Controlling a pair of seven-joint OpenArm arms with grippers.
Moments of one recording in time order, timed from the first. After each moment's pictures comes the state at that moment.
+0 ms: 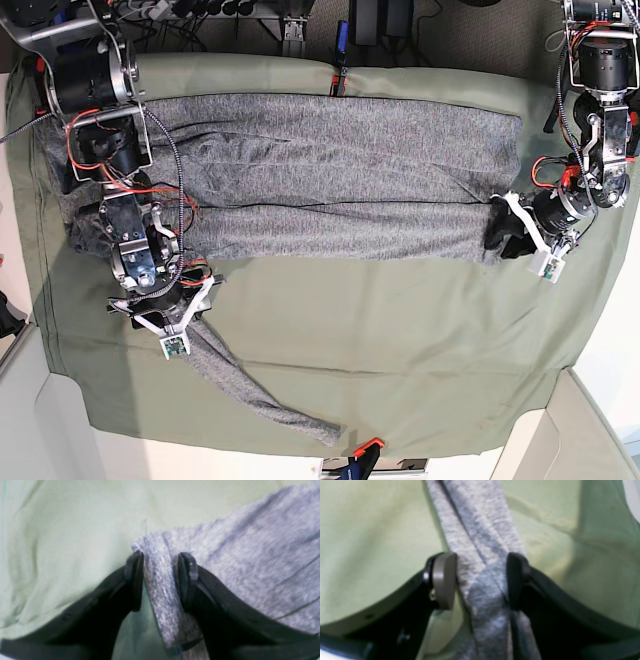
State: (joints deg) left arm -4.0 -31.1 -7.4 67.6 -22.2 -38.5 22.1; right arm 30.8 6.5 -12.8 44.7 -4.2 3.7 -22.6
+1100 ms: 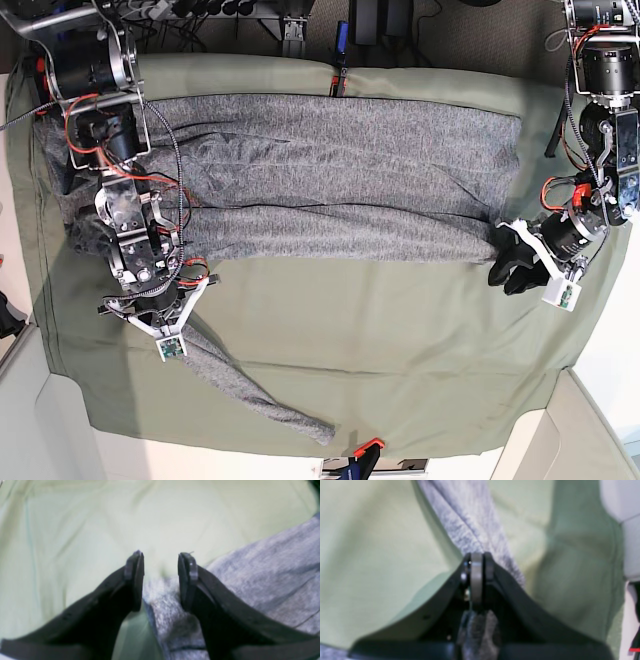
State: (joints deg) left arm -4.9 -31.1 -10.7 74.8 -29.0 -38.5 25.5; right arm 26.8 6.8 -12.8 55.6 -7.8 1.3 -28.3
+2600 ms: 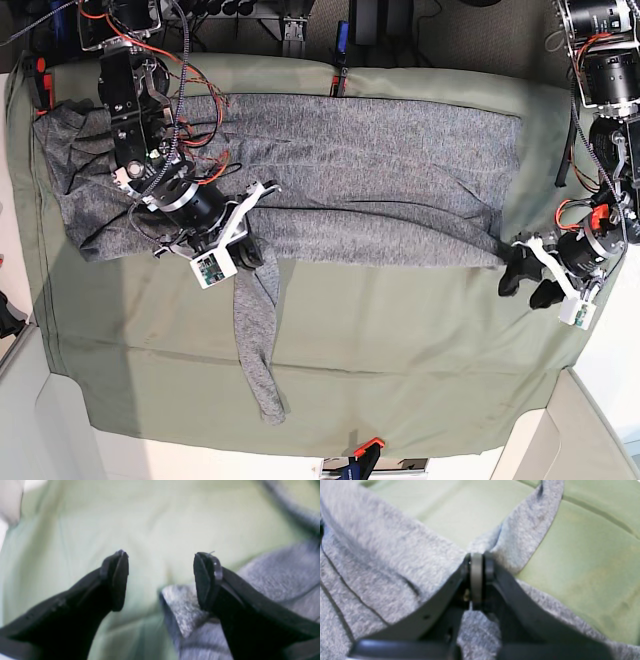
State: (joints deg) left arm -6.9 -30.0 -16.4 79.9 -29.1 -37.0 39.0; right arm 2.8 7.0 -12.8 92.6 10.0 19.7 -32.5
